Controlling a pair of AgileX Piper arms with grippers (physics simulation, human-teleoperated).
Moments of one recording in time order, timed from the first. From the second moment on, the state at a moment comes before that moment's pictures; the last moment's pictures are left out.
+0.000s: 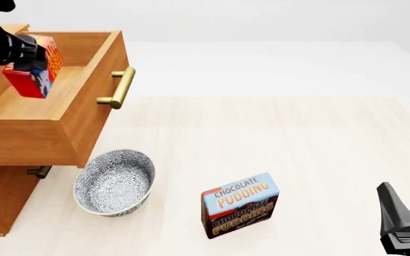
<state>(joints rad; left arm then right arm) 0.04 1.35 -1.46 0.94 0.14 0.00 0.01 0.00 0.00 0.00</state>
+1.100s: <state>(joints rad) 0.06 1.42 -1.41 0.86 0.13 0.00 0.01 0.00 0.00 0.00</state>
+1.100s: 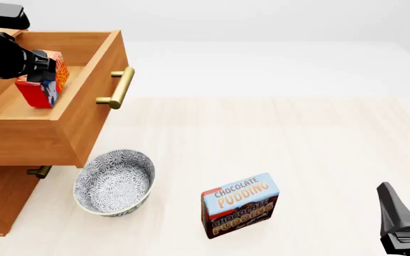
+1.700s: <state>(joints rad) 0.05 1.39 -1.46 0.86 0.13 0.00 0.01 0.00 0.00 0.00</state>
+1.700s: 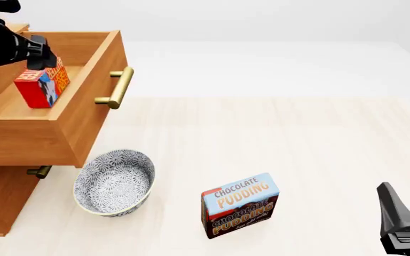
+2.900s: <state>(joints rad) -0.35 1.33 -1.44 0.81 0.07 0.00 0.01 0.00 0.00 0.00</state>
